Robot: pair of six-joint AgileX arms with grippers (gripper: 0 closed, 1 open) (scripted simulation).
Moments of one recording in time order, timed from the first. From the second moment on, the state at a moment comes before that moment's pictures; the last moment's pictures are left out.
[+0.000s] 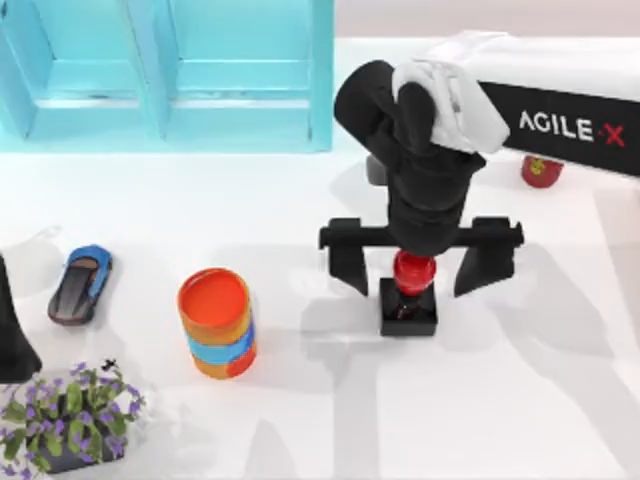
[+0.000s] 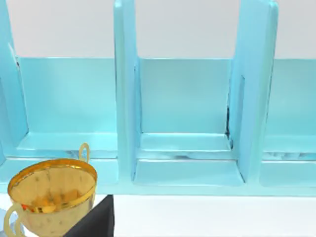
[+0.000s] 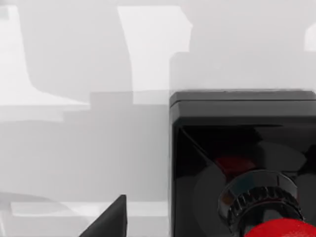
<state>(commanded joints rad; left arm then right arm) 0.00 0.00 0.00 0.00 0.00 0.00 0.63 2.18 1.67 -1.06 0.00 0.65</state>
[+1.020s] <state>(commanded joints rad) 0.00 0.00 0.00 0.00 0.00 0.00 0.63 2.18 1.67 -1.06 0.00 0.65</state>
